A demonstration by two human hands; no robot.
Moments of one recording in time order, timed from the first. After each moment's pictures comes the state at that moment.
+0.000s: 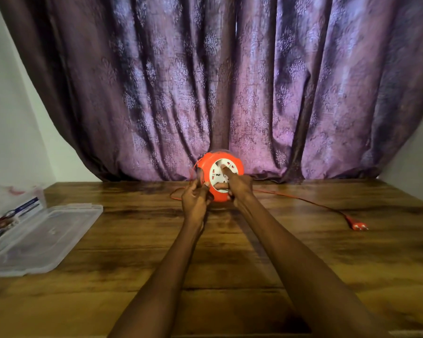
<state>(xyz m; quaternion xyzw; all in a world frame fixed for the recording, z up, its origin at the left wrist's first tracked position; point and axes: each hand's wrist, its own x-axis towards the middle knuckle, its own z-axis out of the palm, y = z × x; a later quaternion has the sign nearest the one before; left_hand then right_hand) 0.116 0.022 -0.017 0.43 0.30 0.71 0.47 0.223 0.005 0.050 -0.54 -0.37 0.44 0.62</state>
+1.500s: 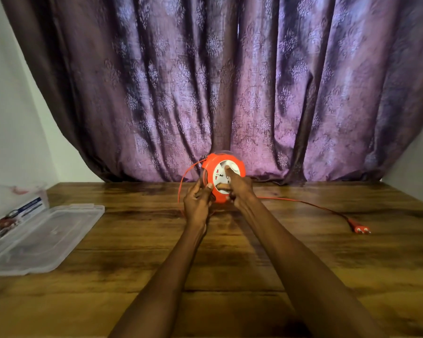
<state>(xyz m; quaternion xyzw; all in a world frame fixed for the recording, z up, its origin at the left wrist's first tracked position) 0.121 0.024 -0.022 0.42 0.30 0.72 0.46 0.222 0.002 0.055 -0.52 -0.33 0.48 0.63</state>
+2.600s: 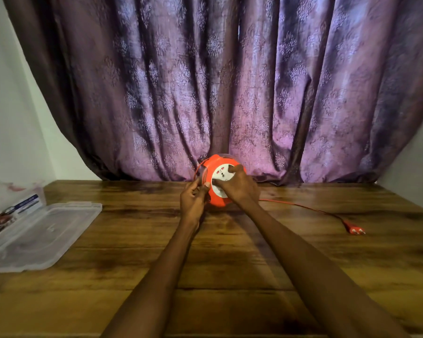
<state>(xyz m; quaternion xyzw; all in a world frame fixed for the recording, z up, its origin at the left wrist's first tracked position) 0.111 0.024 -0.016 0.46 0.30 0.70 0.45 0.235 -0.008 0.057 -0.71 -0.57 0.09 0.40</state>
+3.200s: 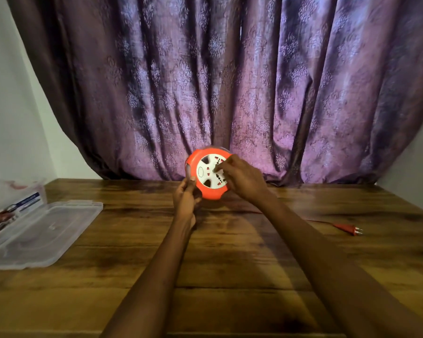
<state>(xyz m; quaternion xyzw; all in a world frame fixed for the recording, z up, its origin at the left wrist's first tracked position) 0.095 0.025 -0.004 0.37 0.31 0.71 0.51 0.265 -0.006 0.071 -0.49 -0.80 -0.19 0.29</state>
